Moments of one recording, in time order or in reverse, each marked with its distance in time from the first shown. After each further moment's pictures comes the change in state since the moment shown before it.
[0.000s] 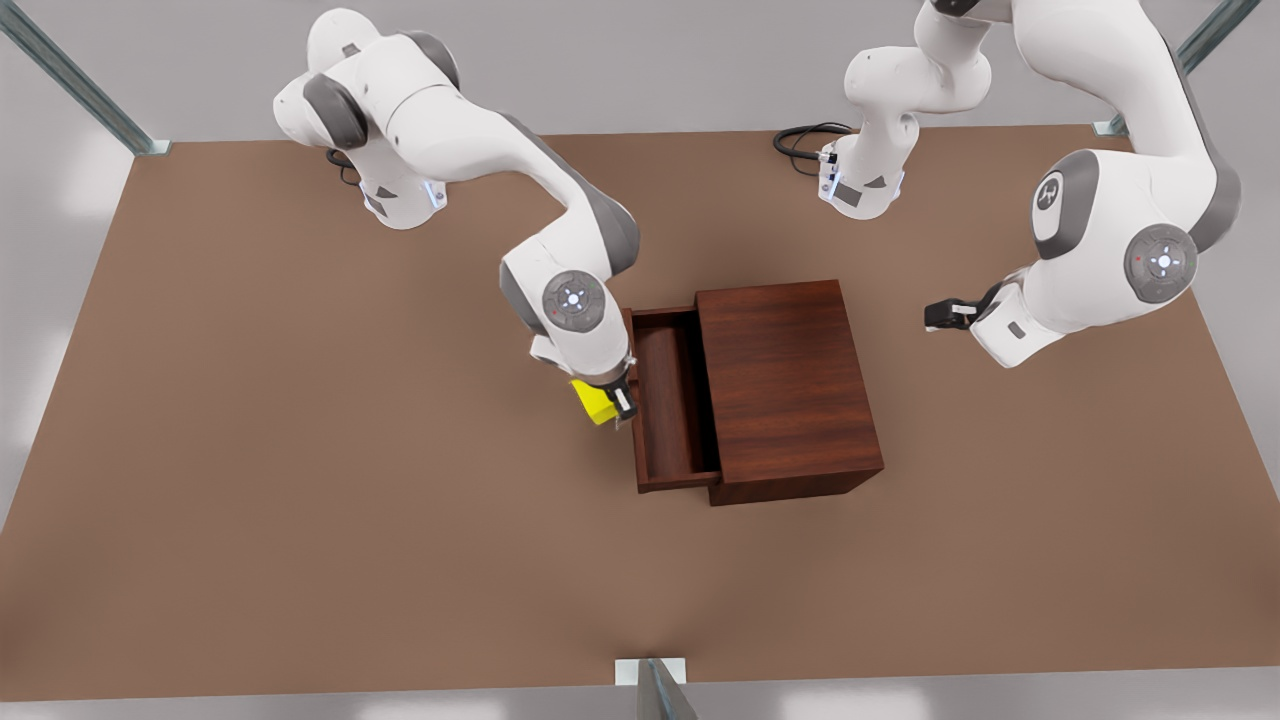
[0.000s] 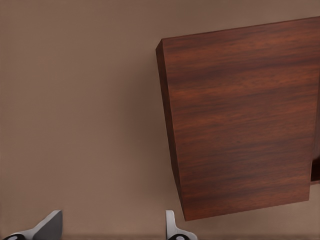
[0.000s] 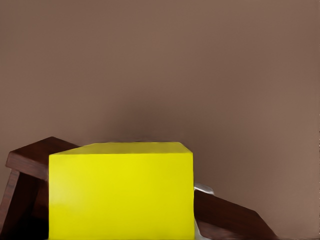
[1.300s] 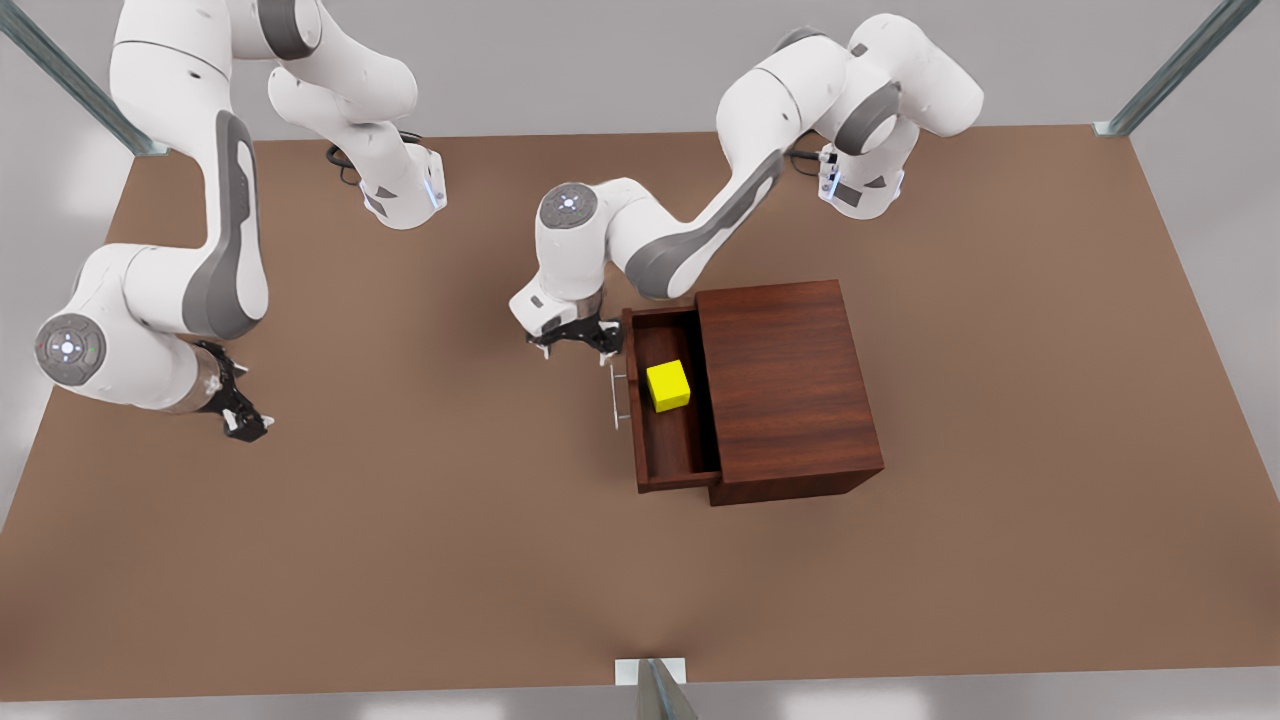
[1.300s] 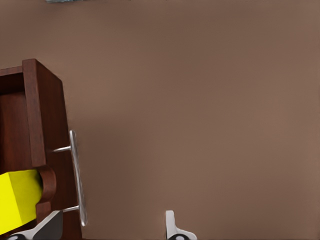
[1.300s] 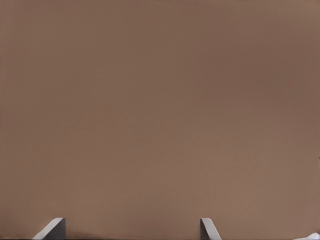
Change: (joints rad) left arm -0.821 0.686 -0.025 0.617 0.227 0.515 -0.844; right arm -0.665 -0.444 -0.068 -0.547 -0.201 -0.095 -0.885
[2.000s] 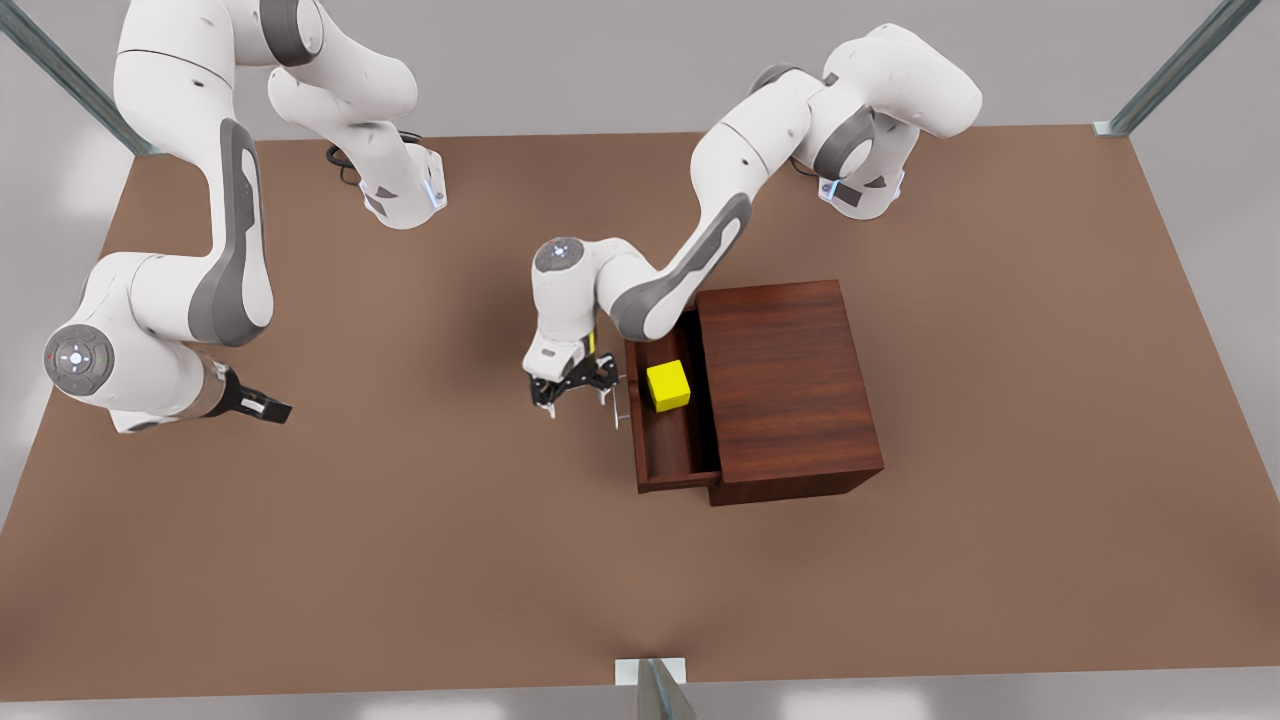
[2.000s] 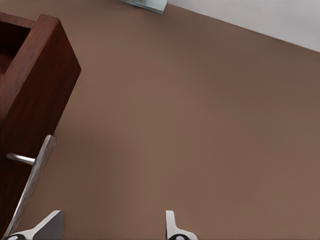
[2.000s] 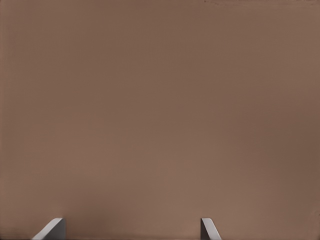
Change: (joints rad) left arm -0.045 0.157 0.102 -0.016 0.137 0.199 -0.500; right arm 0.003 0.022 0.000 0.016 0.004 -0.011 -0.592
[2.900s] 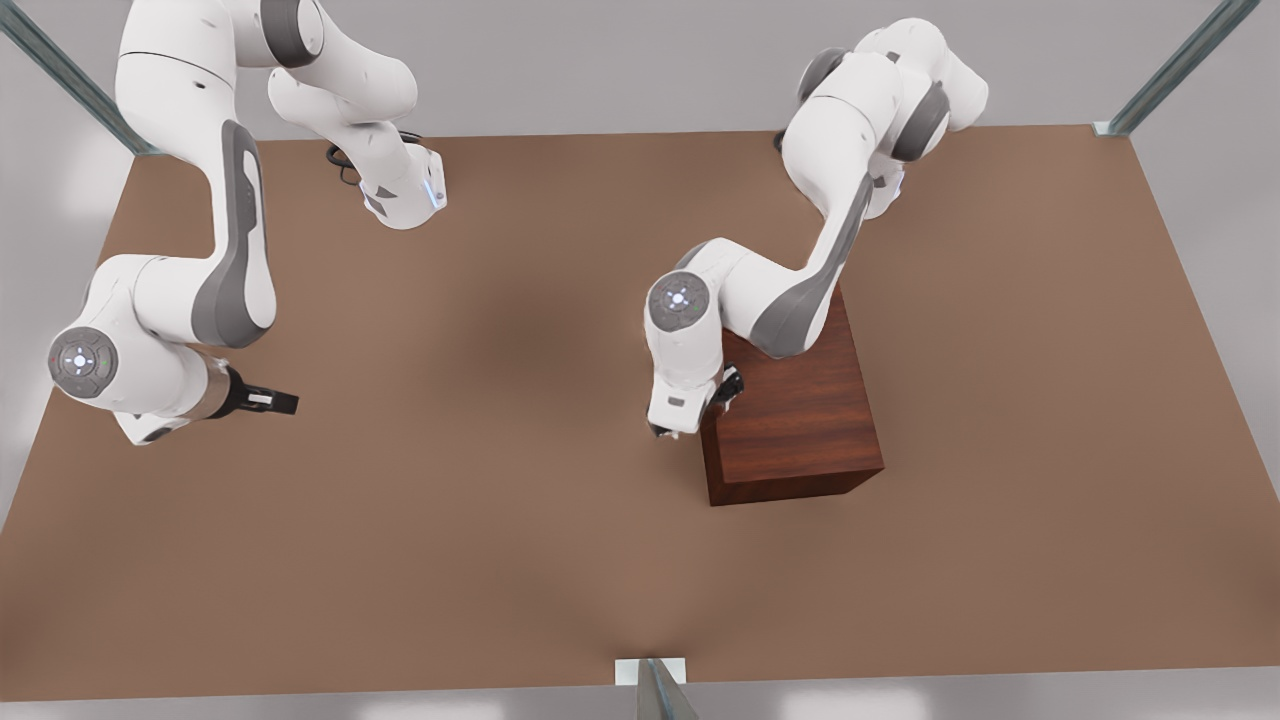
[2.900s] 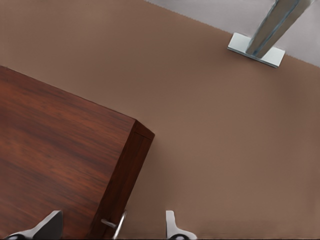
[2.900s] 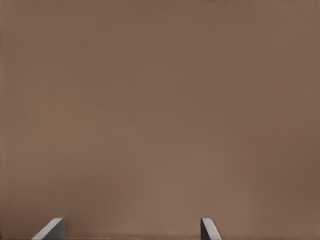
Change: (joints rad) left arm 0.277 -0.291 -0.005 -0.007 -0.161 -0.480 0.260; right arm 0.001 0.007 0.013 0.008 0.009 -0.012 -0.203
